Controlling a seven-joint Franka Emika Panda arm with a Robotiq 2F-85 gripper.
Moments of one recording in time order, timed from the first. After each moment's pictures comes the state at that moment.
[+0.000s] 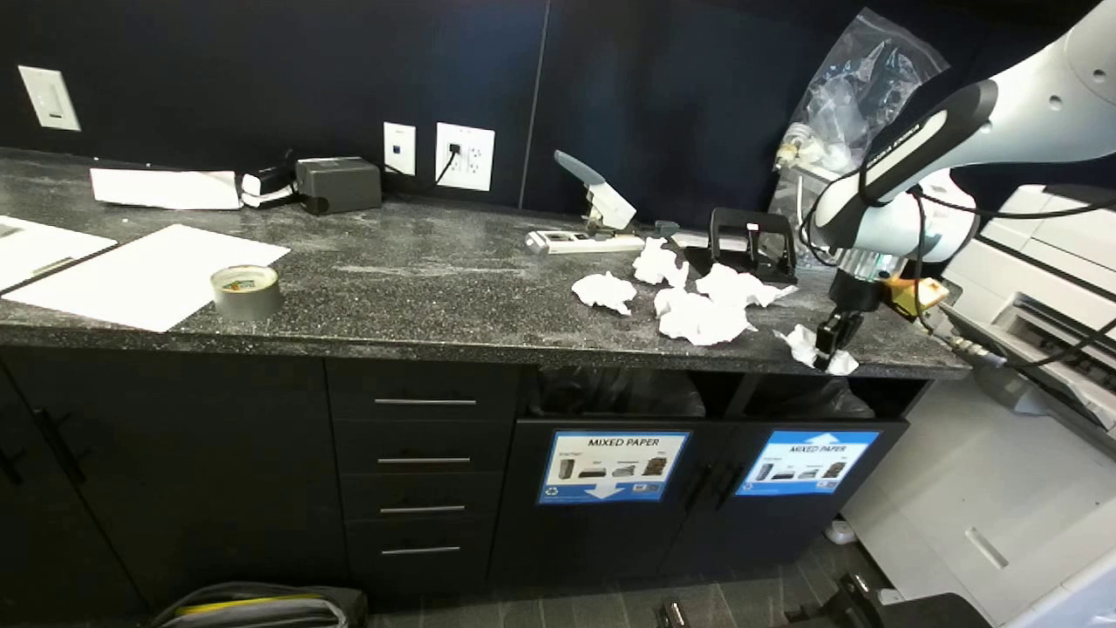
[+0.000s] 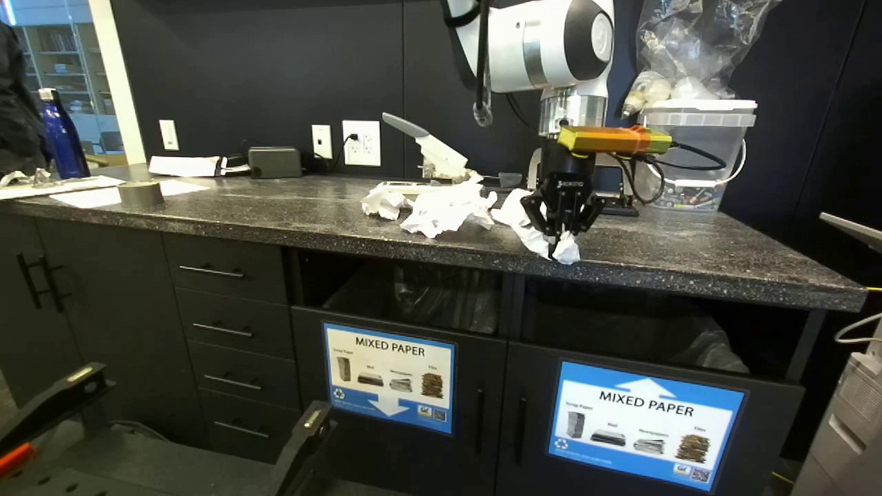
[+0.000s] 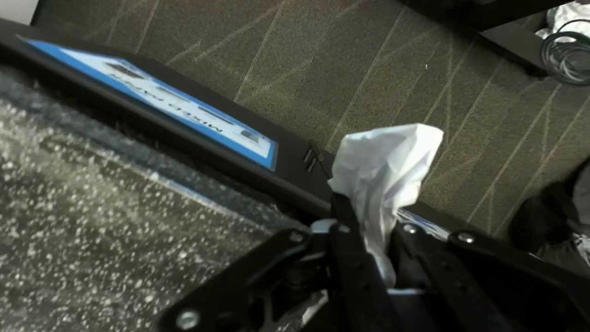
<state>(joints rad) -0.38 0.59 -0.09 -1.79 -0.05 2.32 -0.90</state>
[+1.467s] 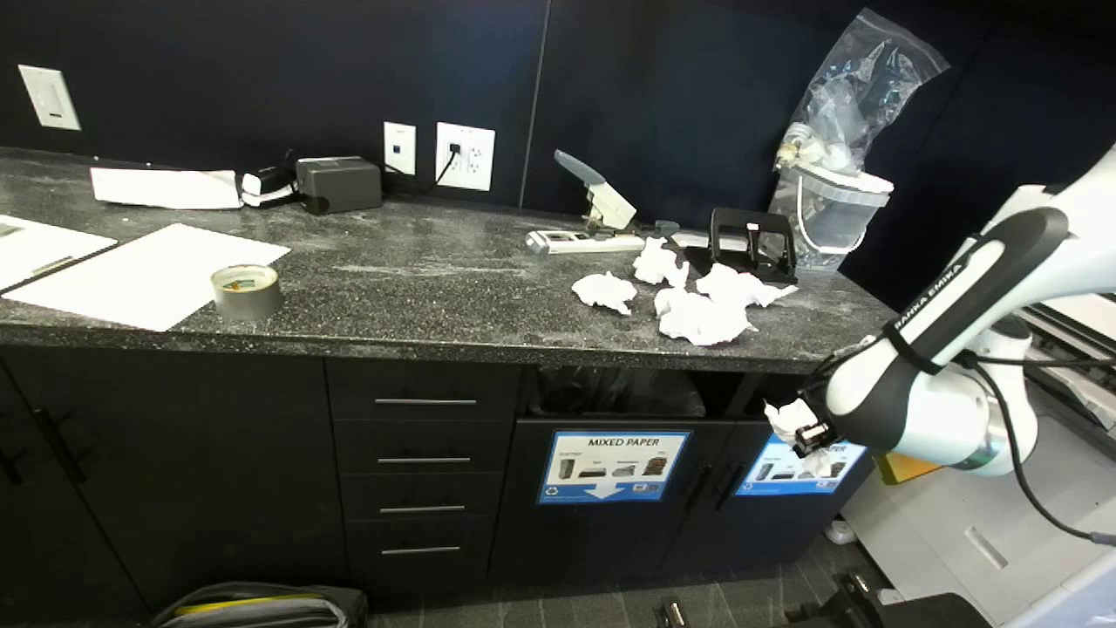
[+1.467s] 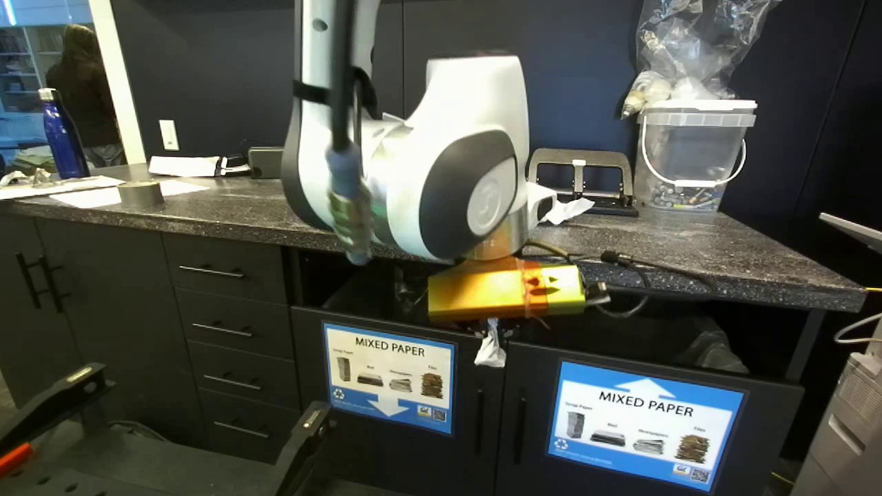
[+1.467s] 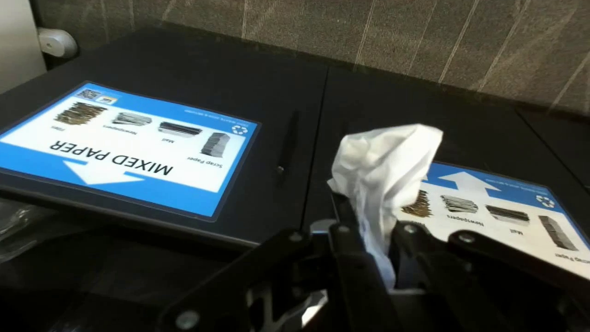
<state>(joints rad) -0.59 0.53 0.07 -2.58 -0.20 3.45 -0.54</state>
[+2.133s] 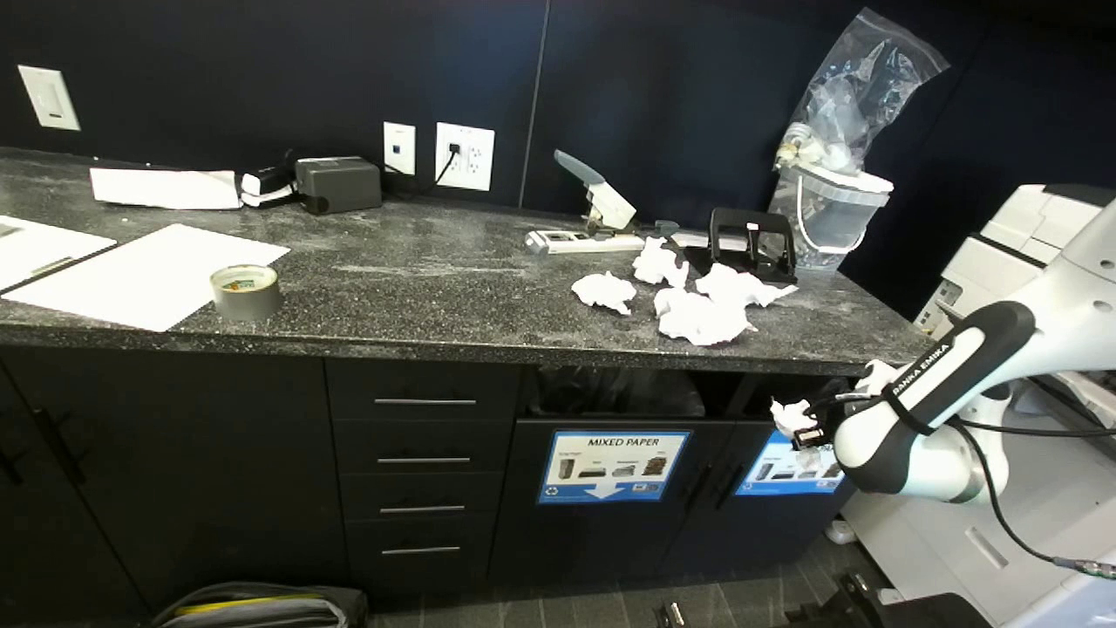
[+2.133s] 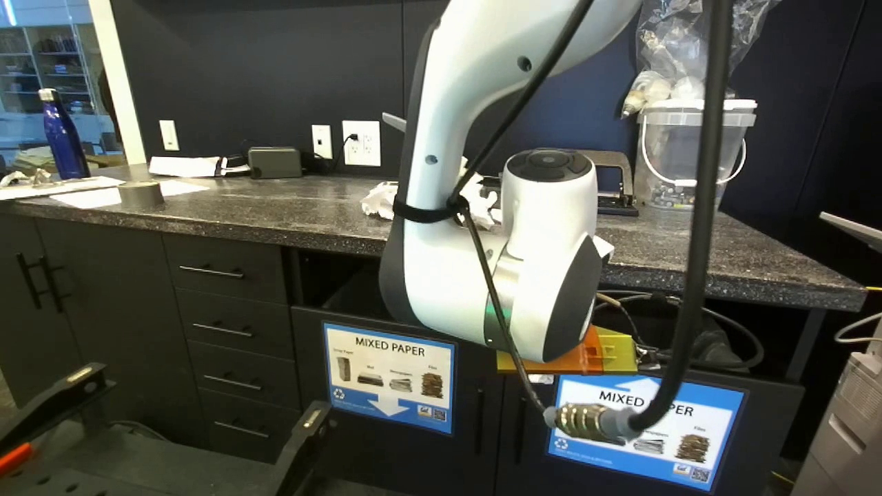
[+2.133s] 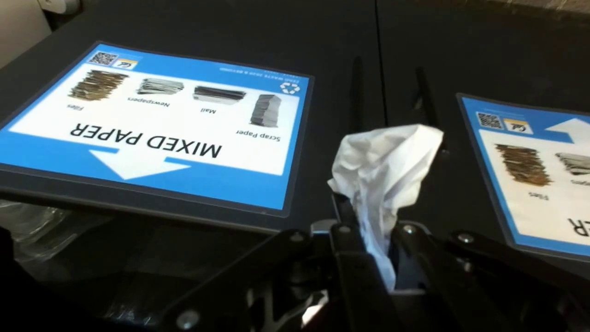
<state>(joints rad) -0.72 0.86 0.04 -2.25 -0.47 3.62 -0.34</state>
